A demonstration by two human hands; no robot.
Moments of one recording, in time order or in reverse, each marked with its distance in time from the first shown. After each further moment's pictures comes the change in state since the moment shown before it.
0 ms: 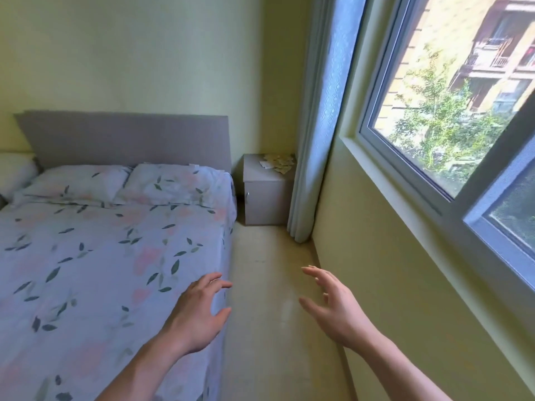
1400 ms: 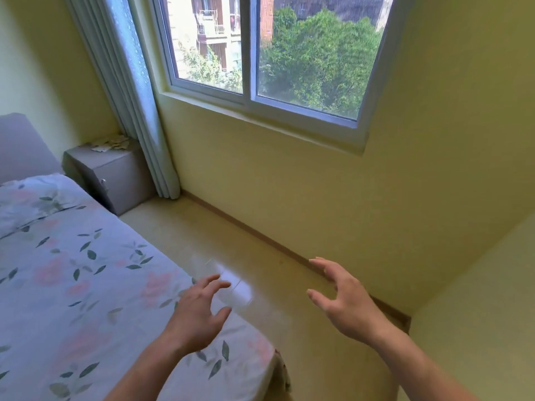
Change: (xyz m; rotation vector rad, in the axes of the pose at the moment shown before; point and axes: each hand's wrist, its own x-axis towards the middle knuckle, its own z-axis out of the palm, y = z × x) left_hand -0.442 -0.269 -0.069 0.105 -0.476 0.715; right_hand -0.594 -0.312 0.393 0.019 0.620 0.651
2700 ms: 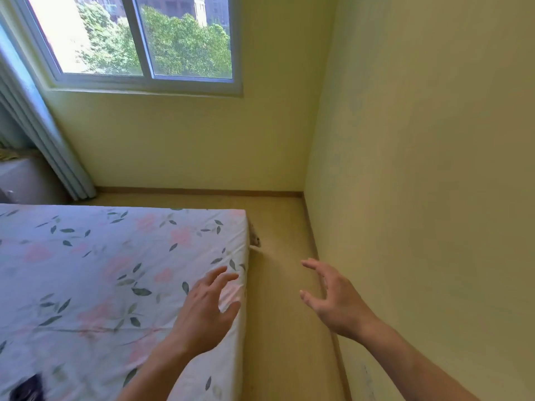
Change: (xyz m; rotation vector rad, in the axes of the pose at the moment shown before) left_hand -0.688 -0.324 -0.108 0.031 -0.255 0.577; right_hand -0.743 -0.334 0.461 0.073 0.427 0.376
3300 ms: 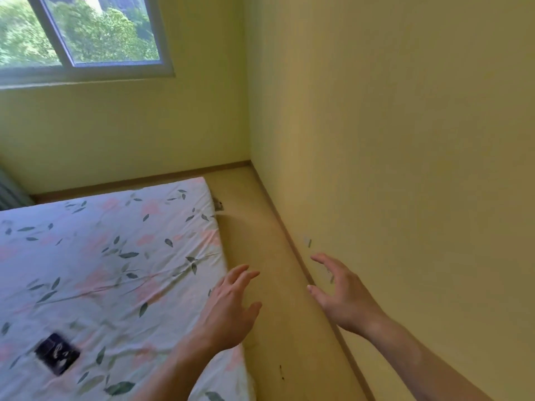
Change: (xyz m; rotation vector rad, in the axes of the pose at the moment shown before) left_hand -0.324 -0.004 0.029 0.047 -0.256 0.298; right_hand -0.386 -0.050 0.115 -0.024 0.241 0.261
